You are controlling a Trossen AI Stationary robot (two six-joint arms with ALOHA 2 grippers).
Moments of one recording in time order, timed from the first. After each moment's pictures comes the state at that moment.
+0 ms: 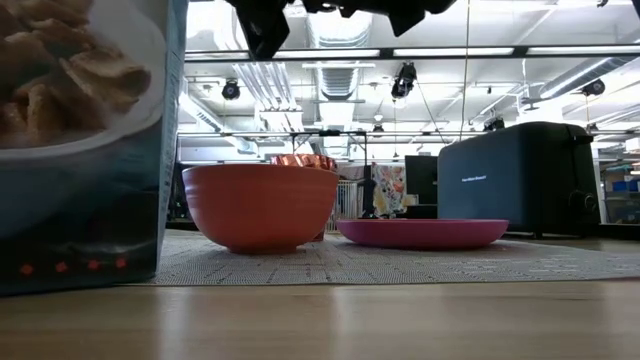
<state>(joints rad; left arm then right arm) -1.20 1.30 1.10 -0.97 0.16 -2.02 0.17 1.91 1.35 0.33 -0.53 0.08</state>
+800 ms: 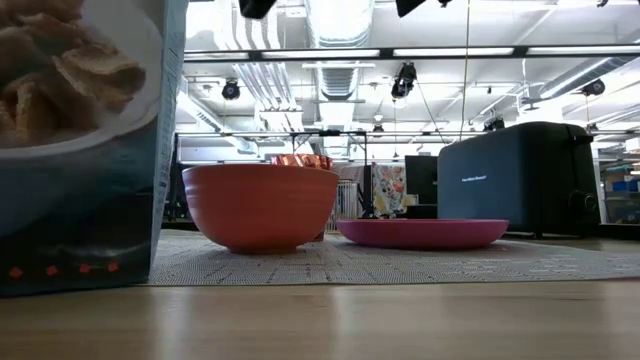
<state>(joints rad) -1.20 1.30 1.10 -0.99 0.16 -2.03 0.22 1.91 1.35 0.47 -0.41 -0.02</state>
